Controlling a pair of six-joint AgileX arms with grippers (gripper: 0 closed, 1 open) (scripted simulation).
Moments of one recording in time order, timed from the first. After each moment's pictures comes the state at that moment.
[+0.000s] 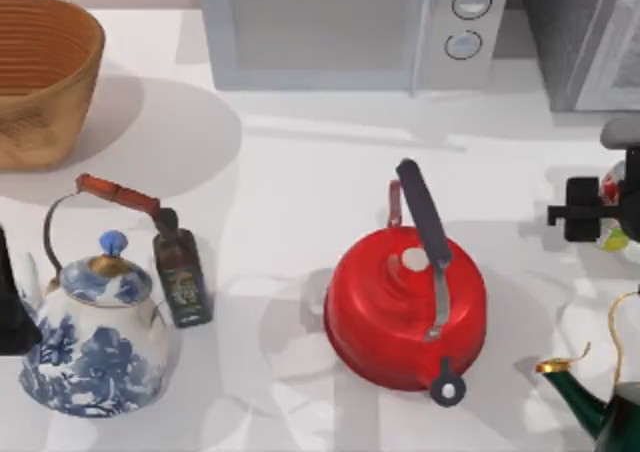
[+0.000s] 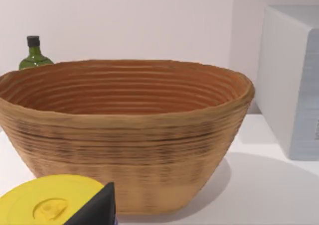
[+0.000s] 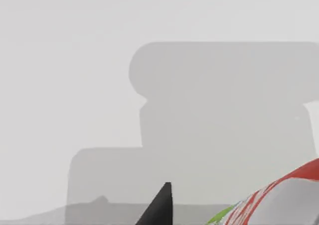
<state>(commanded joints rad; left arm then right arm) 0.00 0.00 0.00 0.00 0.00 0.00 0.14 1.78 0.69 0.29 0.11 0.12</state>
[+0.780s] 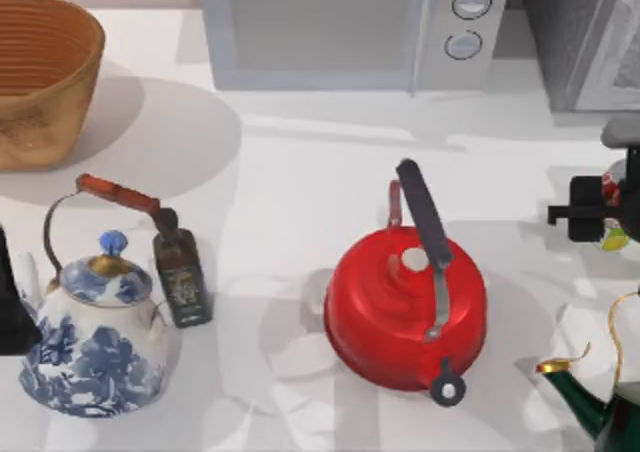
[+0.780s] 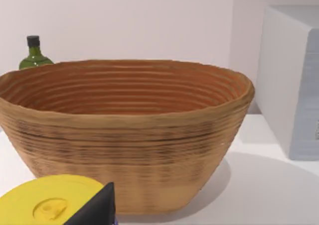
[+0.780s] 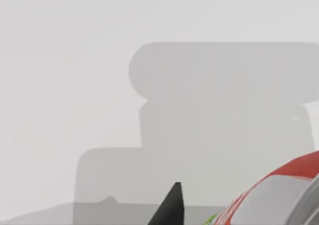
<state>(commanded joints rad) 0.00 0.00 0.00 0.00 0.00 0.00 0.14 1.78 0.69 0.29 0.11 0.12</state>
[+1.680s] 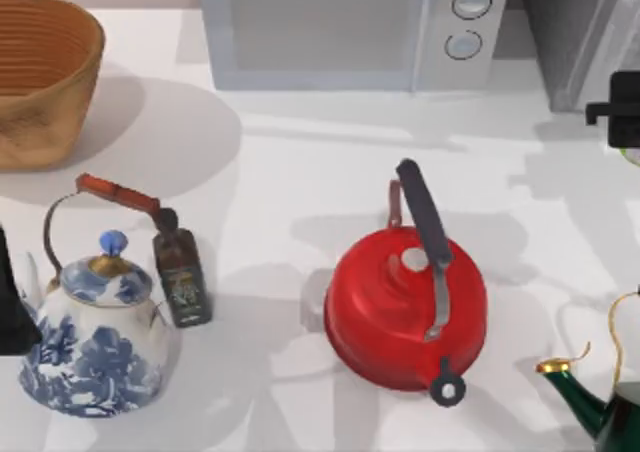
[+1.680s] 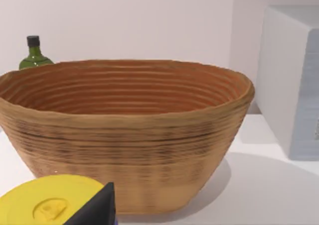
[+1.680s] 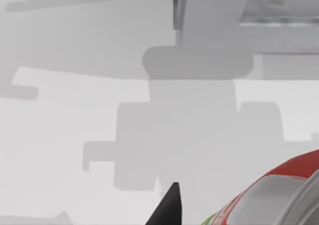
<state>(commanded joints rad) 0.00 0.00 0.00 0.00 0.00 0.00 0.14 1.51 1.01 -0.32 0.11 0.11</state>
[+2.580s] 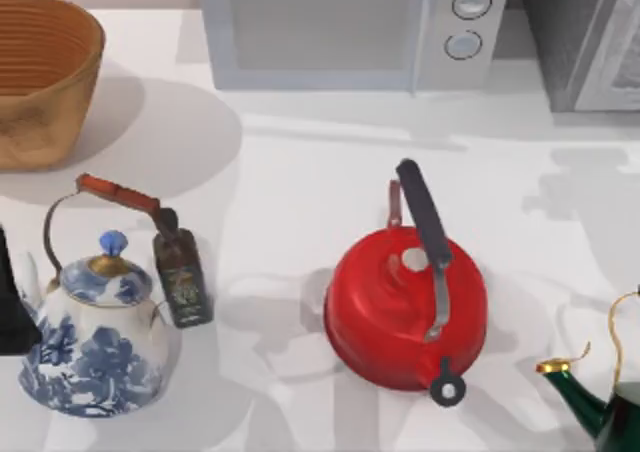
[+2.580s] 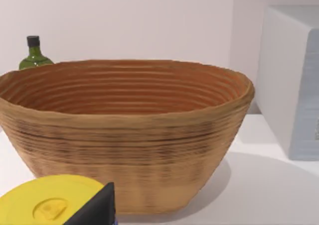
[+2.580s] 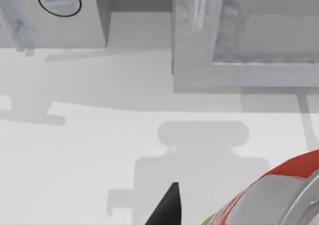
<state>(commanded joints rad) 0.00 0.00 0.00 0.00 0.00 0.00 0.12 1.17 0.85 -0.30 0.08 0.09</state>
